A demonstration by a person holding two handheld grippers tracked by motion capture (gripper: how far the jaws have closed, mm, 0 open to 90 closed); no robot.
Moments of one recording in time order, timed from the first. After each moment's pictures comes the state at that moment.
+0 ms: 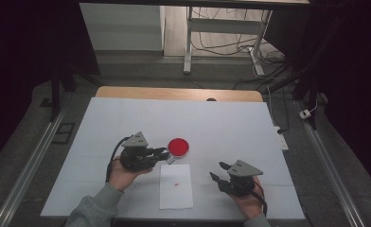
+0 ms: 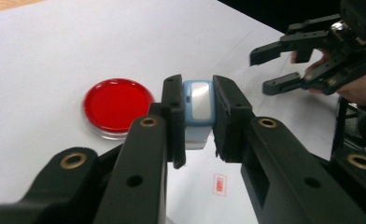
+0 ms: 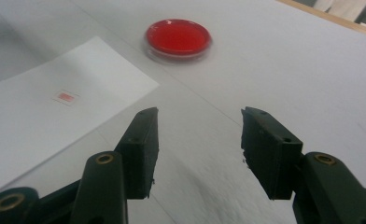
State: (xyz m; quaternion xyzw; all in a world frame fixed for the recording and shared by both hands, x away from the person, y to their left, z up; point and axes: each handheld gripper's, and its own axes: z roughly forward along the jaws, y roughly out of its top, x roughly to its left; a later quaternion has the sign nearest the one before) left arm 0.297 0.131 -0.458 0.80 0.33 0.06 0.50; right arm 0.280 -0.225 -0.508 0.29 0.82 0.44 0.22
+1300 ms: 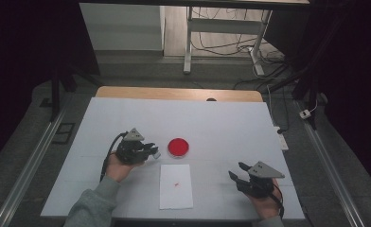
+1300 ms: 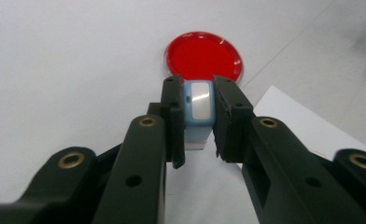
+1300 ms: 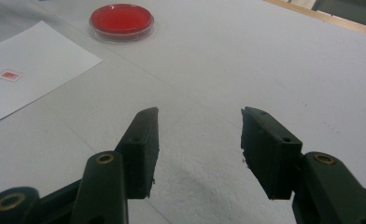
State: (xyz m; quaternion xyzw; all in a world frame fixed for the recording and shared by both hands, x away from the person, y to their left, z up) left arm 0.331 0.150 -0.491 0.82 0.39 0.11 0.41; right arm 0.278 -0.276 -0.507 0.33 0.80 0.43 0.25
